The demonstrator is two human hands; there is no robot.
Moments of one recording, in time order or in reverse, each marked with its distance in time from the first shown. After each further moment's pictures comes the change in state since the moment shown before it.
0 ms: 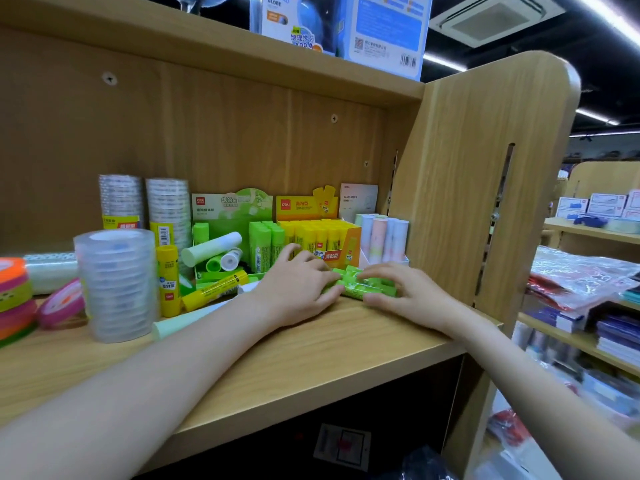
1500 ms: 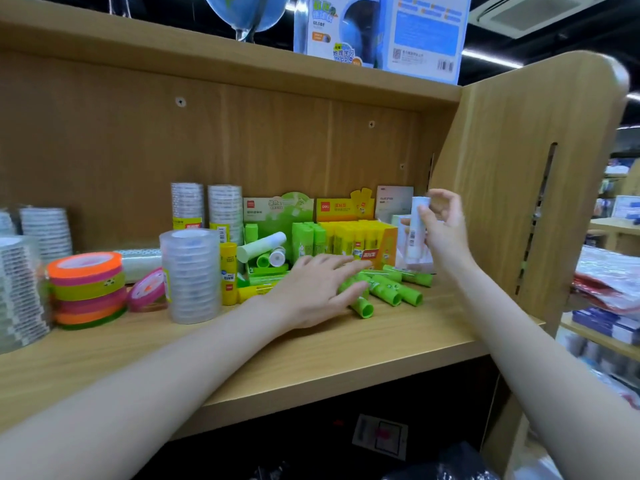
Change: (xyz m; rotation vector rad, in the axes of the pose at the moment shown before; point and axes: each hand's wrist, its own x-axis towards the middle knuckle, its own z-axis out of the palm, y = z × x) left_hand -0.043 -0.011 -0.024 -0.261 -0.058 -0.055; right_hand 0.067 -0.016 -0.008 0.834 0.709 0.106
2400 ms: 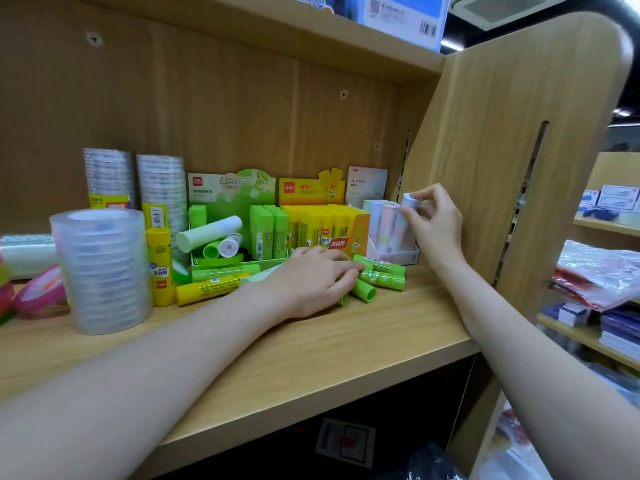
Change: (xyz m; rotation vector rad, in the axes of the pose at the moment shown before) left_hand 0.054 0.009 0.029 -0.071 -0.051 0.068; right_hand 0.026 0.035 -0.033 -0.456 0.067 -0.253
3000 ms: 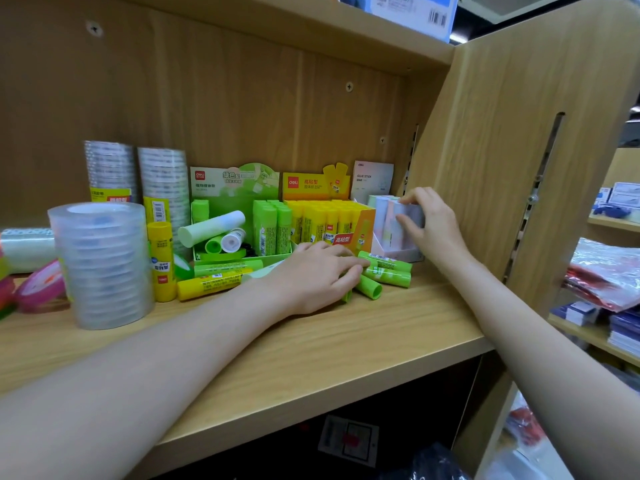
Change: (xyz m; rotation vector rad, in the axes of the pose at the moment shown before) left_hand 0.001 0.000 0.000 -0.009 0.003 -0.011; right_hand 0.000 0.003 -0.001 -0.379 -0.256 -0.189
